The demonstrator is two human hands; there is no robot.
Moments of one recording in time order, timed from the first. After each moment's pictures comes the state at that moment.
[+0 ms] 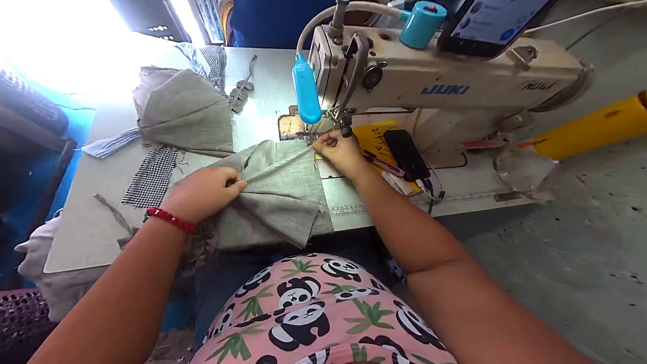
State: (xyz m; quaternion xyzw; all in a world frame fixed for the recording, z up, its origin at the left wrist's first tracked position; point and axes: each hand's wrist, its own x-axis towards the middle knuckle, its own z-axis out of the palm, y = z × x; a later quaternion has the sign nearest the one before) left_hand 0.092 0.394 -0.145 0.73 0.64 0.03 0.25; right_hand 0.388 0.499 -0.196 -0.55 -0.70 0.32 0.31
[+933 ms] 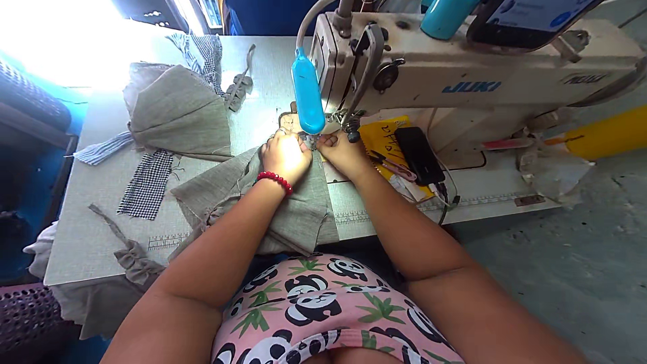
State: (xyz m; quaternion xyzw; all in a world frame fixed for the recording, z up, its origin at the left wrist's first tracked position) left_hand 0.224 0.484 -0.178 0.66 0.71 0.10 0.24; right_hand 0.378 0.512 -0.205 -0.63 -0.67 0.31 0.24
